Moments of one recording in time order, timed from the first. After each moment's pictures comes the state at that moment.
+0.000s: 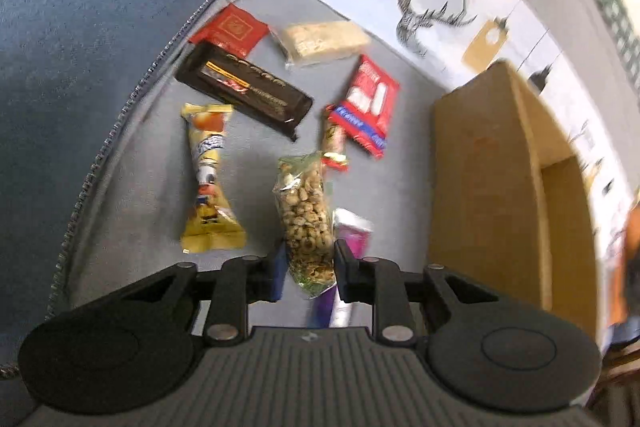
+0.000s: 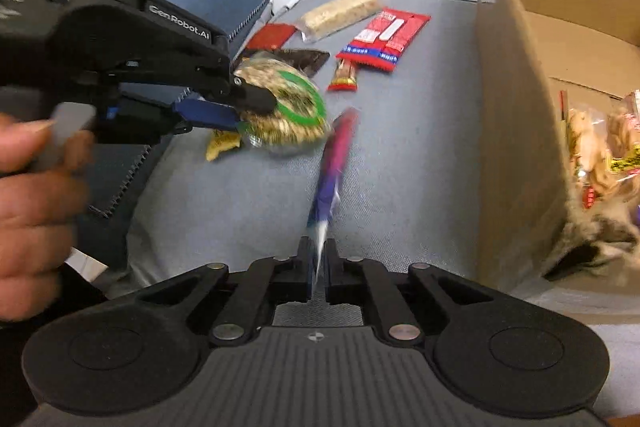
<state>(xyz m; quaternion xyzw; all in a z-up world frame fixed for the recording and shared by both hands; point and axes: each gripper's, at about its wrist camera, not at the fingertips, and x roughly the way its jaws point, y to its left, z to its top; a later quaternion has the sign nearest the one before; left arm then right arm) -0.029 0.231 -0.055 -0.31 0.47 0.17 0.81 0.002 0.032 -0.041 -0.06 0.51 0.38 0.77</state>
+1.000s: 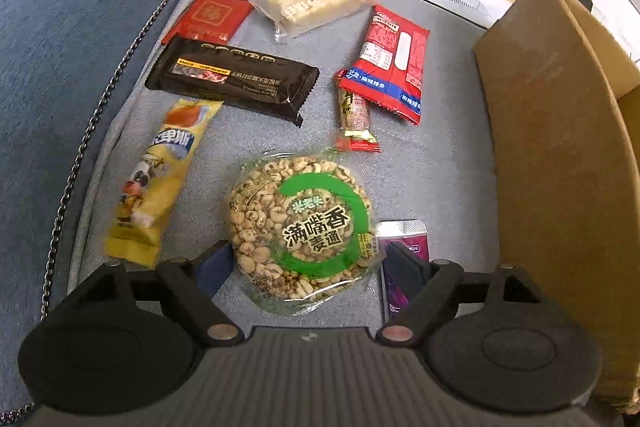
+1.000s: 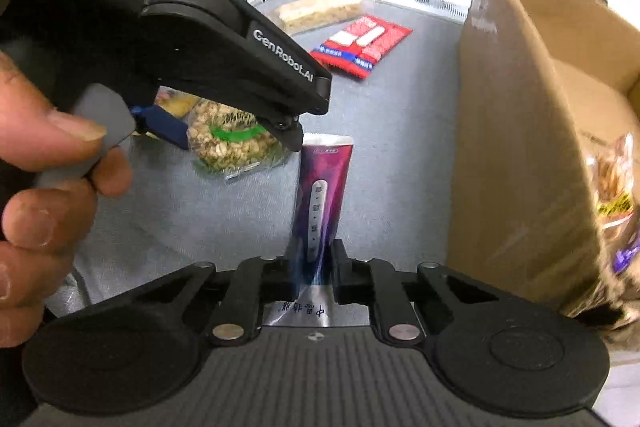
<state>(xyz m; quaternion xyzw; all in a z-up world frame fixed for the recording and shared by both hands) 0.024 0.205 -0.090 -0.19 0.53 0.20 0.80 0.008 0.049 -0.062 -0.13 0.48 0.34 0.80</state>
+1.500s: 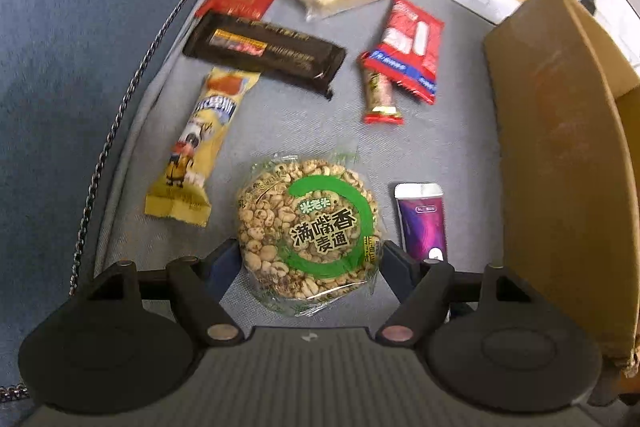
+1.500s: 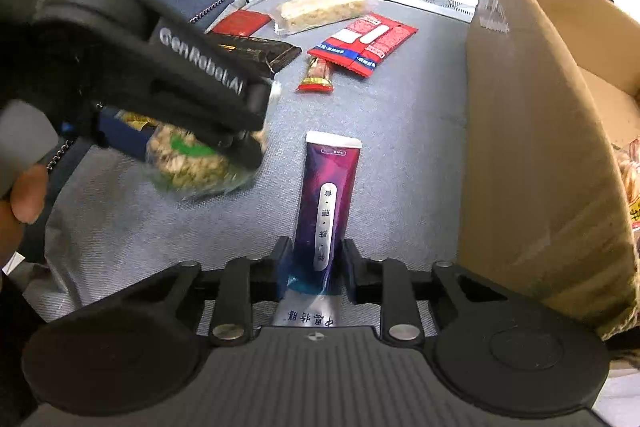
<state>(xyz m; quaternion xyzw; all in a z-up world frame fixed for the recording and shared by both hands) -0.005 0.218 -0.085 -0.23 0.55 0.20 0.78 0.012 0.058 -0.068 -0.14 0.47 0.35 0.80</state>
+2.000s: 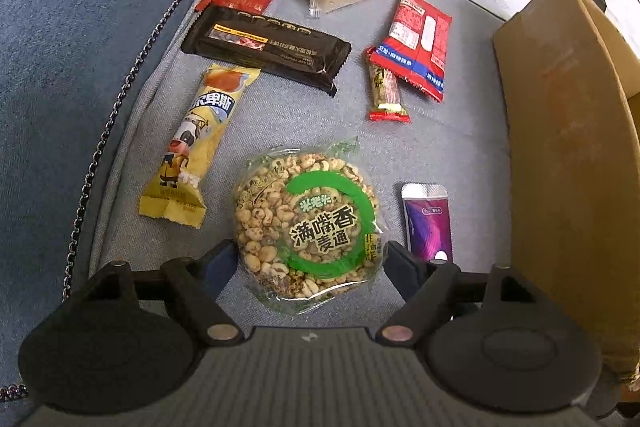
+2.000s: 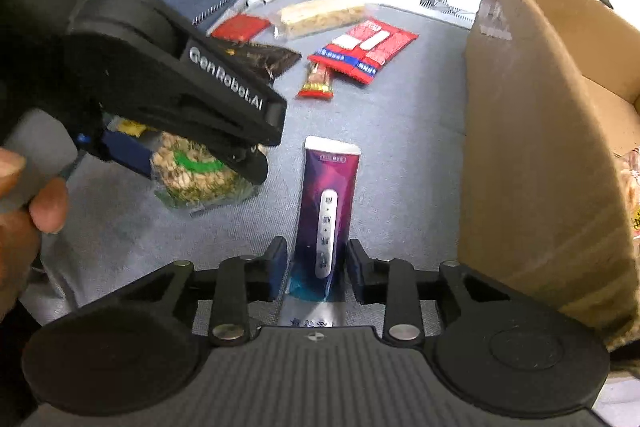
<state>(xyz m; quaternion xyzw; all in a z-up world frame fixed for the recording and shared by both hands) 0.000 0.215 -0.089 -0.22 0.56 0.21 0.77 0.011 0.062 -0.070 -0.15 0.47 0.35 0.80</state>
